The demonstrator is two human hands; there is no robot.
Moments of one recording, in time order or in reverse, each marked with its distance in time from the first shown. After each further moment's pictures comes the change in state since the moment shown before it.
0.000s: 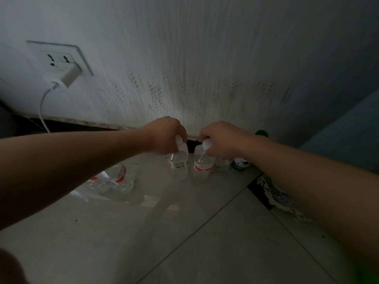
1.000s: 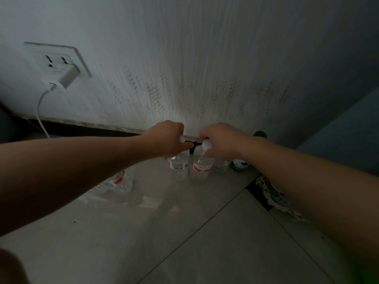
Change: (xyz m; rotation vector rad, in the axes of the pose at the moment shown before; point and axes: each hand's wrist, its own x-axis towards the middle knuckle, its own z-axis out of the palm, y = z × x) left_hand 0.008 0.012 0.014 -0.064 0.061 -0.197; right_hand -0.002 0.002 -0.001 0.003 -0.013 0.010
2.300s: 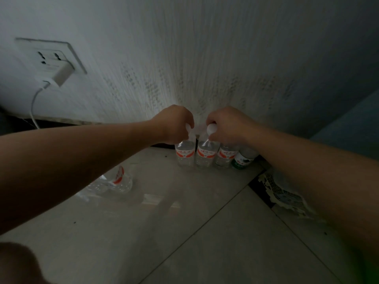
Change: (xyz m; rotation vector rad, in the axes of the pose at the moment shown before) left_hand 0.025 0.003 -0.010 -0.060 0.071 0.146; right_hand 0.013 0.013 -0.014 -0.004 0.125 0.098
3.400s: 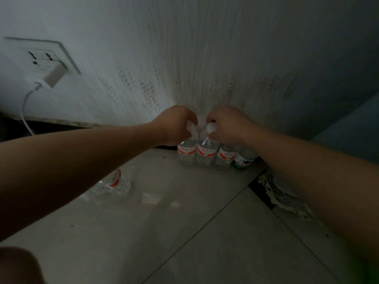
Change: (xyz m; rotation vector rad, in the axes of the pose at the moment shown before) left_hand 0.013 -0.002 0.010 -0.004 0.028 0.072; right_hand 0.014 0.014 0.009 0.023 0.046 0.004
